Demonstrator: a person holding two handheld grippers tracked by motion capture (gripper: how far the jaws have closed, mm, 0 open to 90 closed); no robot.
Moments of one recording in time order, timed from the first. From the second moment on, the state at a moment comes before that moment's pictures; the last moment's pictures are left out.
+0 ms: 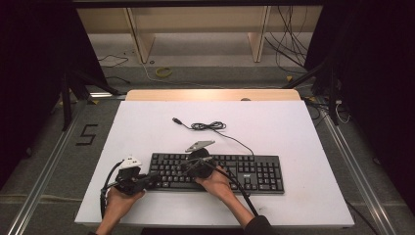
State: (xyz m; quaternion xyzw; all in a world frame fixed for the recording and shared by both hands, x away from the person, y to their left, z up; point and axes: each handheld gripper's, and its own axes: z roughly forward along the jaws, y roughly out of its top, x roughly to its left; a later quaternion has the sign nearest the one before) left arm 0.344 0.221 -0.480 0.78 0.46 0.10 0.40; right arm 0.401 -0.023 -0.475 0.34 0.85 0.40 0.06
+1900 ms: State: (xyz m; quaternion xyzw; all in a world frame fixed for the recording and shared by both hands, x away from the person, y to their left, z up) left arm 0.348 0.217 -0.470 0.76 0.47 0.09 0.44; right arm 0.389 -0.044 -0.461 0.34 0.83 0.44 0.05
